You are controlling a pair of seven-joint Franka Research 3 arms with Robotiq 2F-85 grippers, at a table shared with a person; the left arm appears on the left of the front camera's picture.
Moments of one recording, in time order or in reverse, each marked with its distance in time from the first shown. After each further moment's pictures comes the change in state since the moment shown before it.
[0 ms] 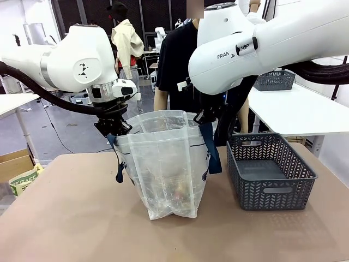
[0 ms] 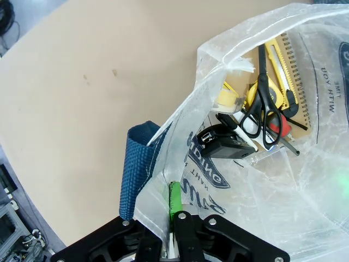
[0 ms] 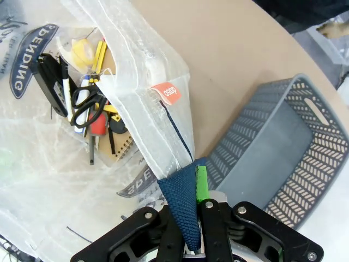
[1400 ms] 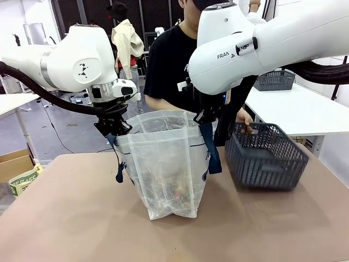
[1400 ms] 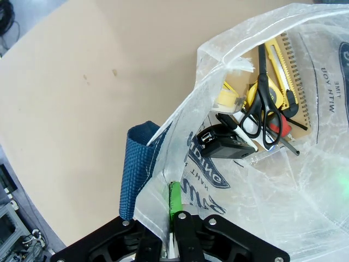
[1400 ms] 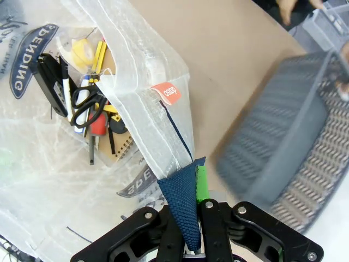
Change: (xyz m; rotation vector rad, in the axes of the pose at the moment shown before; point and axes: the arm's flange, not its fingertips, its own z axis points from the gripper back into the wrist) left arm 0.000 0.000 0.000 0.000 0.000 0.000; right arm 0.000 0.000 0.000 0.000 0.000 0.000
